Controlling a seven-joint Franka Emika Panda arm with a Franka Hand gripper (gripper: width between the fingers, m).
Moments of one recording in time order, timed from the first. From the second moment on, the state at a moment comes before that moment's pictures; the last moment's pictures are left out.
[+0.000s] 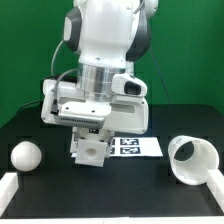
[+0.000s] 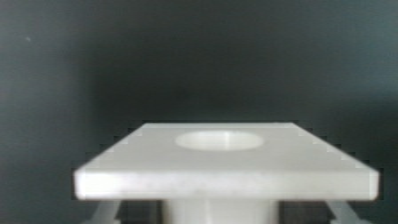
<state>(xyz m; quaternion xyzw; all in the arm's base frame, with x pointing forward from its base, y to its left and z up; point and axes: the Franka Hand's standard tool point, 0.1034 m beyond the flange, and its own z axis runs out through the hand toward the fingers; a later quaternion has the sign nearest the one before) 0.455 -0.073 0.049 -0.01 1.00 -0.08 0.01</state>
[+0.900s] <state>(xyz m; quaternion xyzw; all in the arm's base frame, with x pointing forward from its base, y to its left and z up) 0.462 -0.052 0.033 0.00 0.99 -0.12 -0.02</state>
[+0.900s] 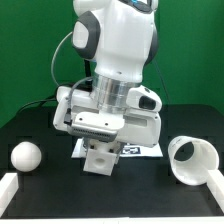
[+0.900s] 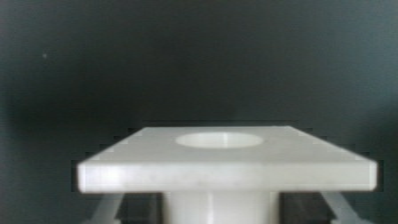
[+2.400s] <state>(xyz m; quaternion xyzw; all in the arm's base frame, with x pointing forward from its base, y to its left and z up) 0.491 -0.061 0.099 0.06 0.99 -0.13 0.04</state>
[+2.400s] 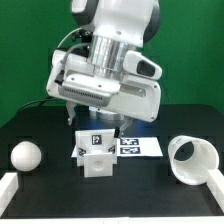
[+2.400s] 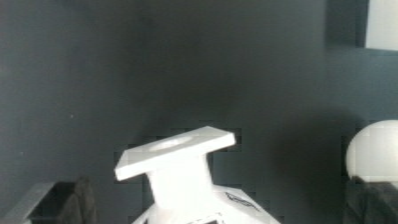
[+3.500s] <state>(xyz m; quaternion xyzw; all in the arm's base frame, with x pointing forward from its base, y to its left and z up) 0.511 -0.047 0.093 0.61 0.78 -0.03 0.12</state>
